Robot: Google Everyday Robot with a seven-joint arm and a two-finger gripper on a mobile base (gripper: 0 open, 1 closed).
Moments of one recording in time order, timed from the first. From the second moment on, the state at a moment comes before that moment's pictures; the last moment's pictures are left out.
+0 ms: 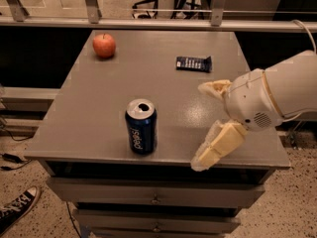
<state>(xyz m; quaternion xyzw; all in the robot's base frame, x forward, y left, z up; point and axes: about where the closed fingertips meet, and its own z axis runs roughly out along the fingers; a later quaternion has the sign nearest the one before) 0.415 -0.090 0.902 -0.58 0.71 0.22 0.33</state>
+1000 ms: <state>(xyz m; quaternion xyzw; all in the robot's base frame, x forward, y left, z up) 0.452 -0.020 0.886 -0.55 0.67 0.29 0.41</state>
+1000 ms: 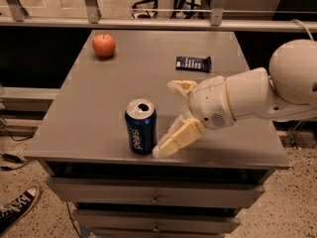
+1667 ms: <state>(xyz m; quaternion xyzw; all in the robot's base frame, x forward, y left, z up) 0.497 0.003 0.888 -0.51 0.68 0.30 0.43</state>
